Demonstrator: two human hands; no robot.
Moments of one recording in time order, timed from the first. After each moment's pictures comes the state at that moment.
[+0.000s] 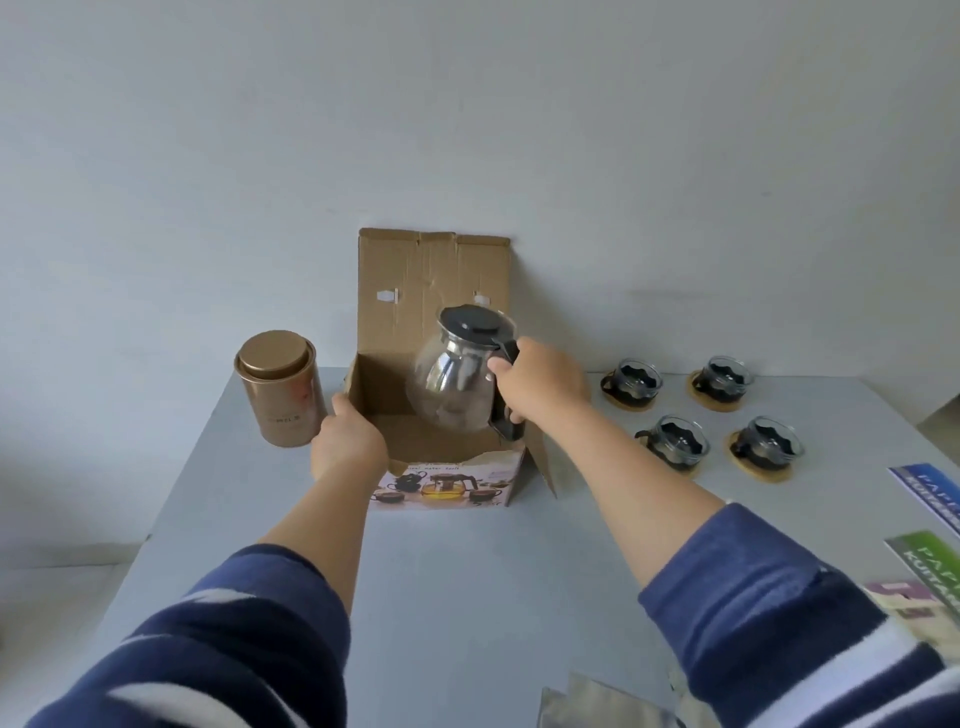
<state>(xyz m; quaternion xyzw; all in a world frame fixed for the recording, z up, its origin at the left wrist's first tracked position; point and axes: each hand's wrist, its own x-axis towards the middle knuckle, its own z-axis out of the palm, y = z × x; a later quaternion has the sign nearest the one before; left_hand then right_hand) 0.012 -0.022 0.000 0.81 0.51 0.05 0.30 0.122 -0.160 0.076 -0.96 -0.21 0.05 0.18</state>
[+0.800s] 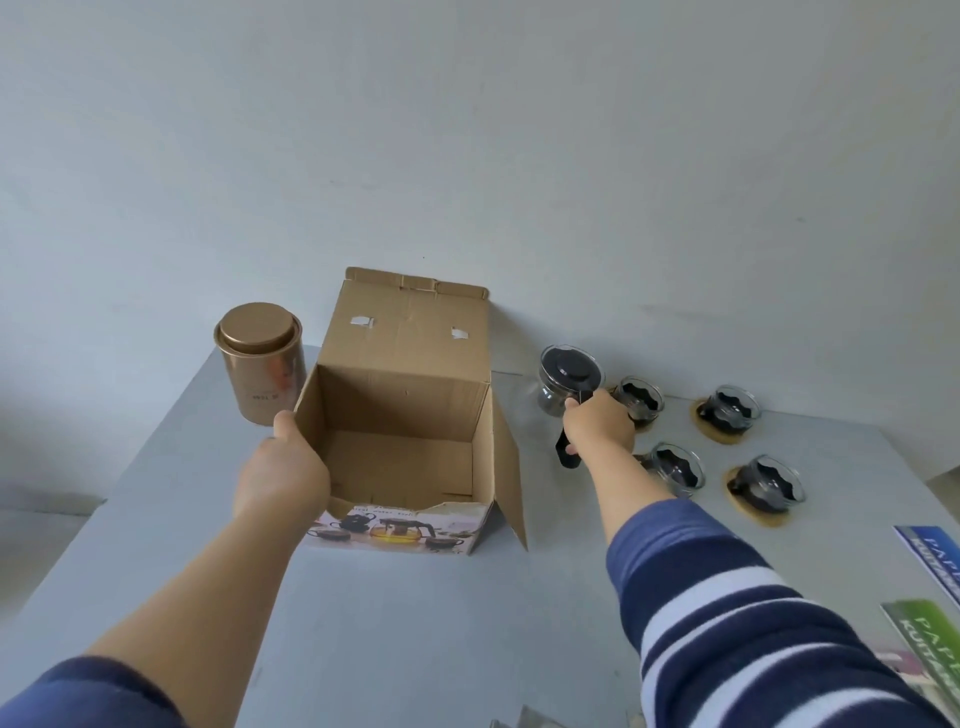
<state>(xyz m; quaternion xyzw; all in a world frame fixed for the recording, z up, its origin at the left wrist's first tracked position) -0.023 -0.024 -0.017 0.81 0.53 0.04 0.25 0.239 -0.204 -0.030 -0.97 -0.01 0.07 0.25</state>
